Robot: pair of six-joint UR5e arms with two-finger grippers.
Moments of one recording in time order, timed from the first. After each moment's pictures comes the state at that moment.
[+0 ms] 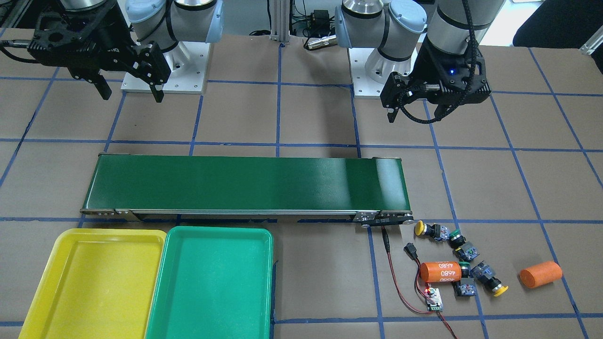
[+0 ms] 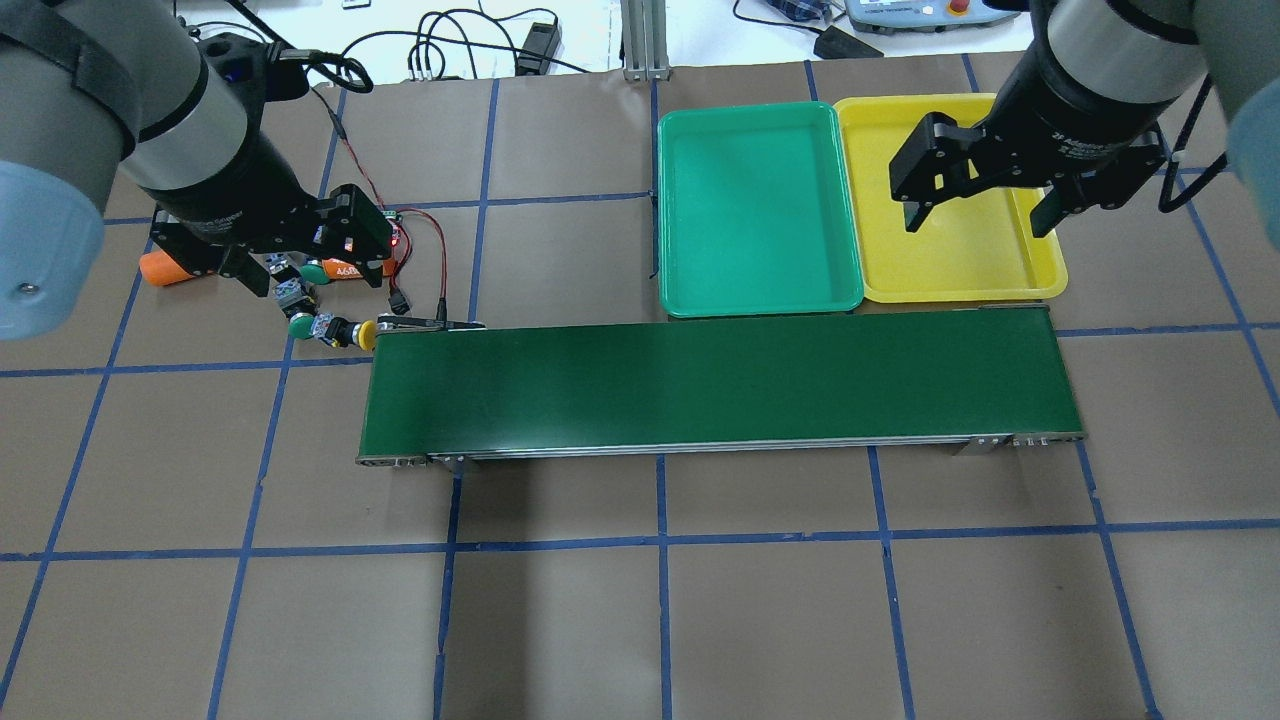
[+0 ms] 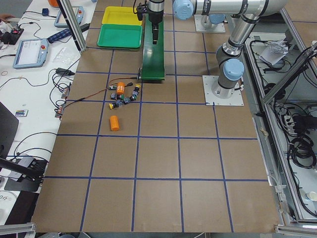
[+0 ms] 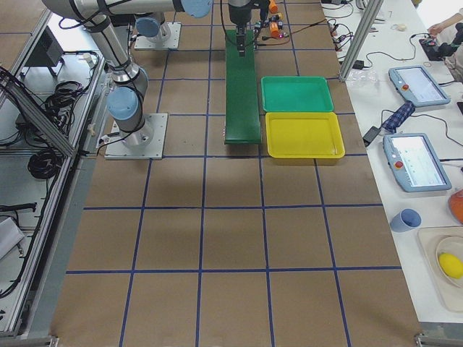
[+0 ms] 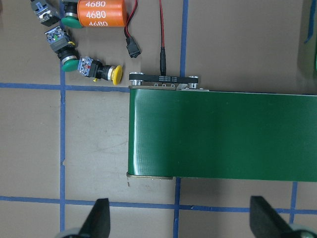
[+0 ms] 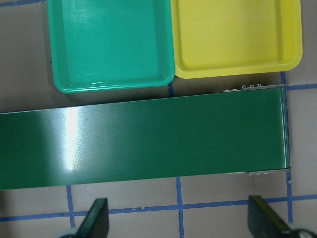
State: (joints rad) left arm -1.54 -1.48 -1.69 -1.49 1.59 -0.02; right arm 1.55 -1.69 1.63 -1.61 -1.53 0.06
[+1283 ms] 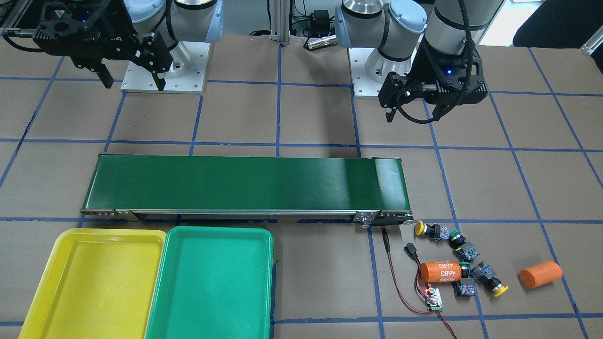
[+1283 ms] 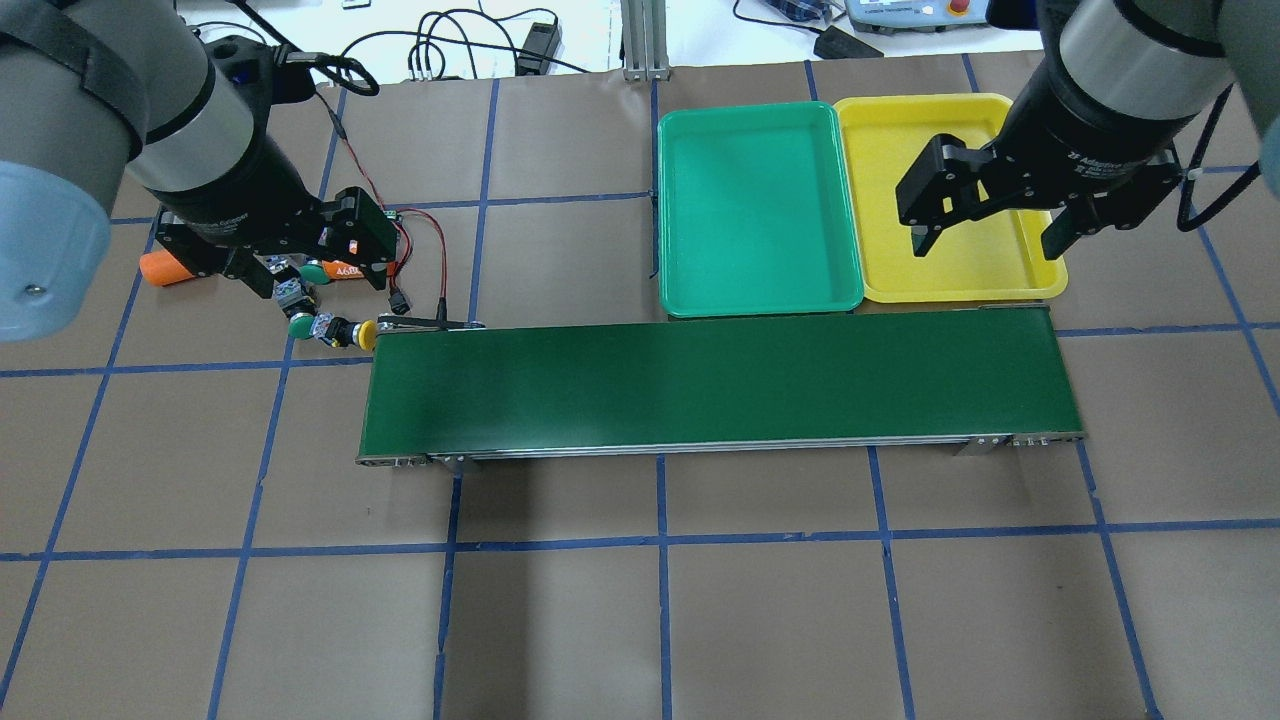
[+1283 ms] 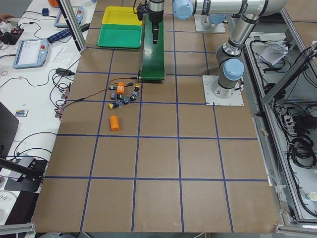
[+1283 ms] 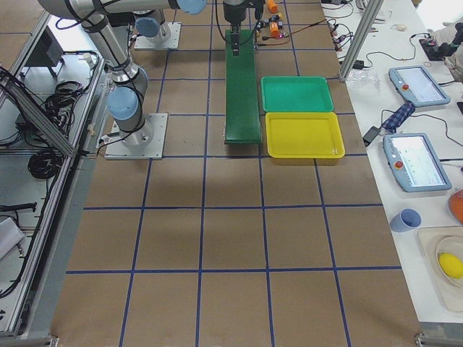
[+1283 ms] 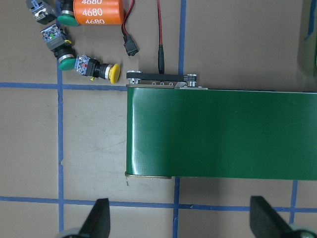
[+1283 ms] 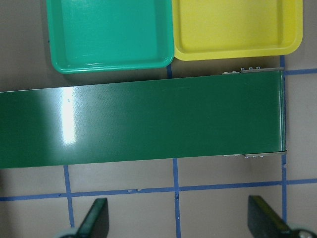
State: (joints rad) left arm -1.55 -1.48 -1.69 -1.49 1.59 -0.02; right arm 1.55 -1.72 1.63 -1.55 -1.54 0.04
